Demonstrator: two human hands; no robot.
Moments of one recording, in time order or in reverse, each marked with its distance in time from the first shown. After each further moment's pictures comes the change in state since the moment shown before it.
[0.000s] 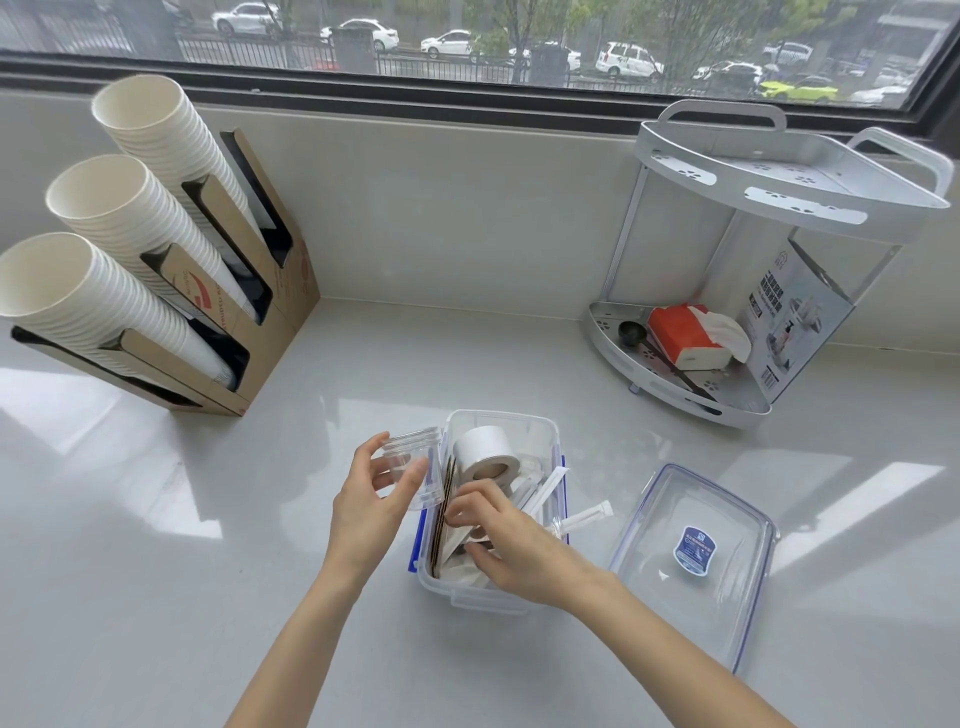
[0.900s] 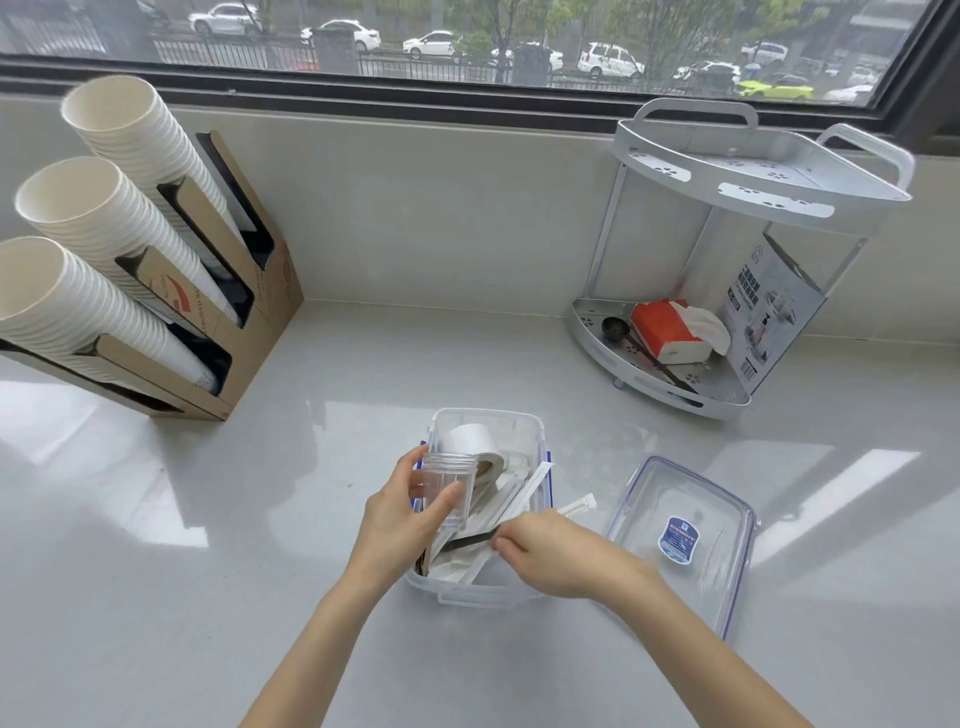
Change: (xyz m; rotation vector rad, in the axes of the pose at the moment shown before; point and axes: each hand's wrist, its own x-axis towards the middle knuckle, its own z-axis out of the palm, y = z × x) left_hand -0.009 -0.001 0.023 0.168 -0.204 0.054; right_hand -0.025 -0.026 -0.039 -0.143 -0.254 0.498
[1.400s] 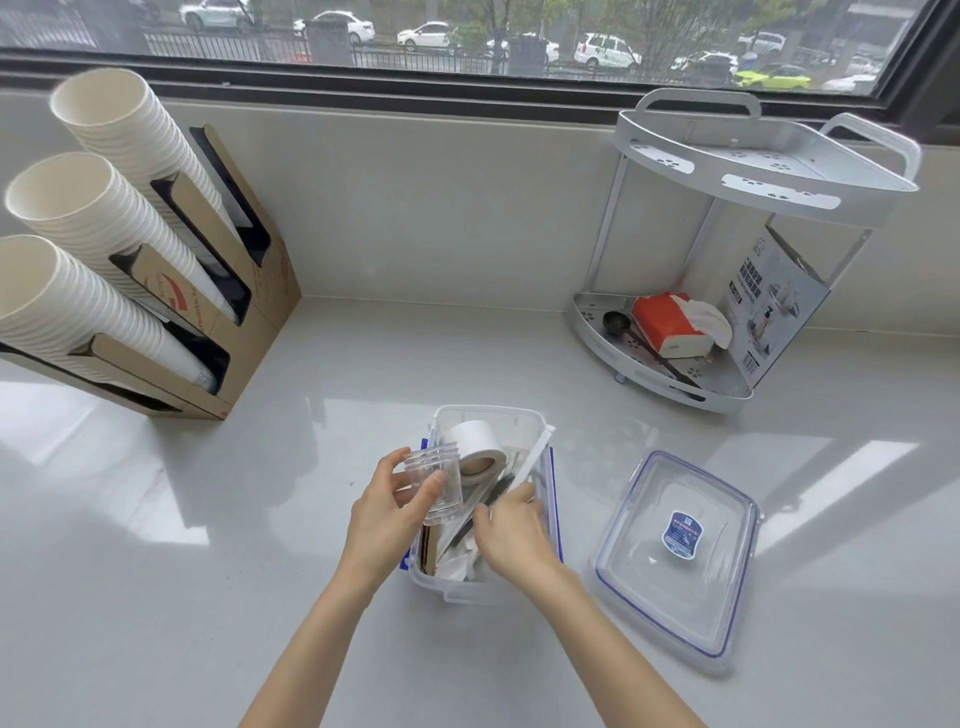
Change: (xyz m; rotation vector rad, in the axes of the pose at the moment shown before) left_hand 0.000 0.000 -0.008 -0.137 0.046 -0.094; right_hand 0.044 -0.026 0.032 0.370 0.283 0.390
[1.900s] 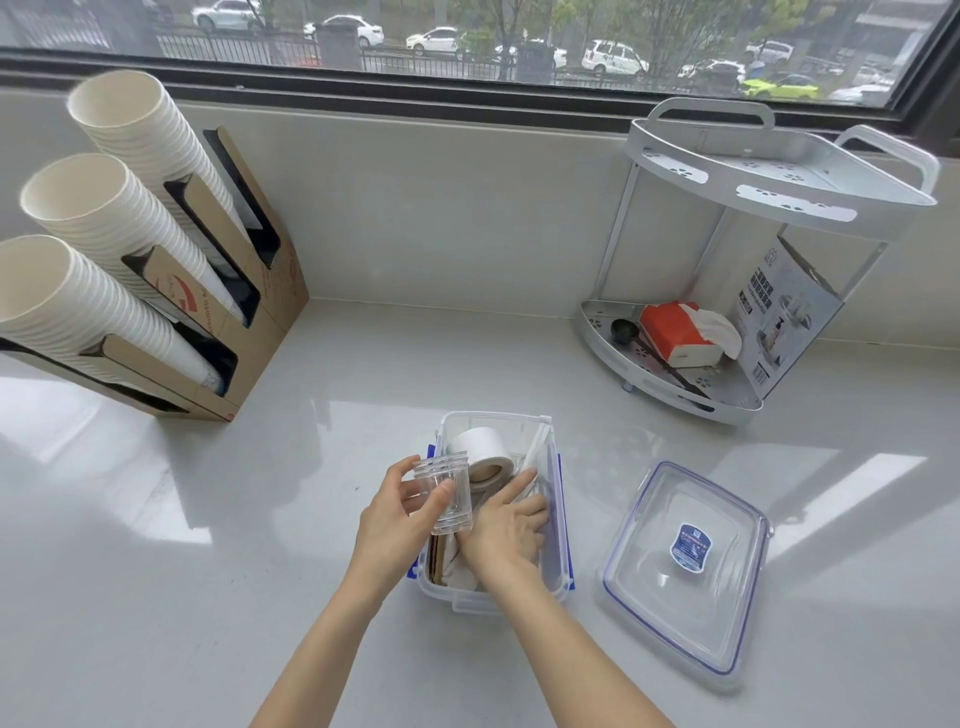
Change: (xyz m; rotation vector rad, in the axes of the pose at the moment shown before) left_hand 0.002 -0.004 0.002 -0.055 -0.016 -0.018; right_hand 0.031 -0.012 0.033 -0.178 0.160 0.135
